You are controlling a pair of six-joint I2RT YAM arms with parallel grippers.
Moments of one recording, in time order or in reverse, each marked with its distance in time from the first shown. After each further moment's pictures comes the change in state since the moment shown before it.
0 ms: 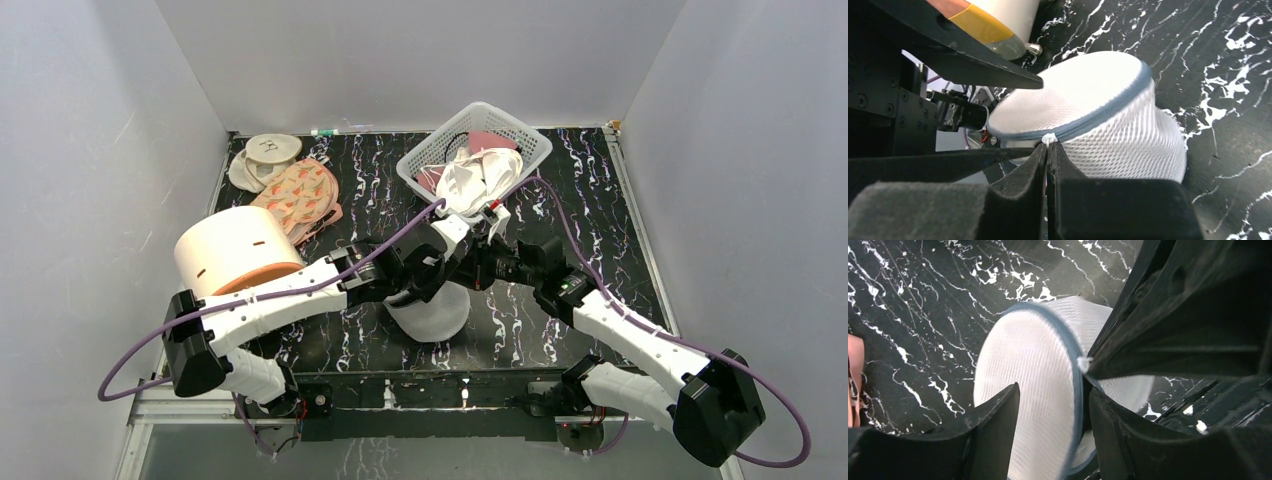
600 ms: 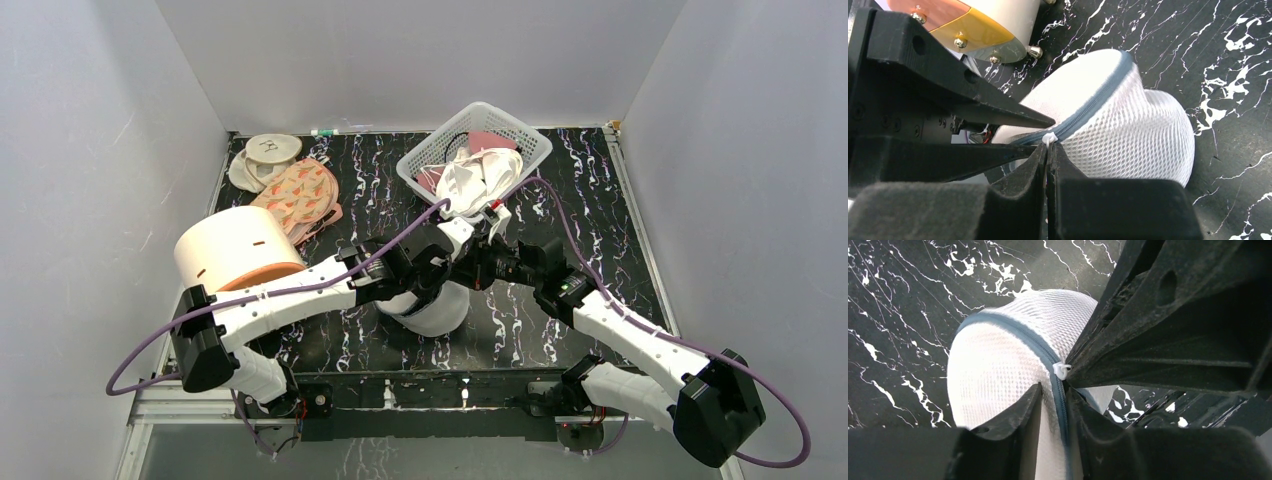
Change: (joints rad) left arm 0.000 0.050 0.024 0.000 0.064 -0.068; right arm 0.013 -0.002 -0.012 0.039 -0.013 0.020
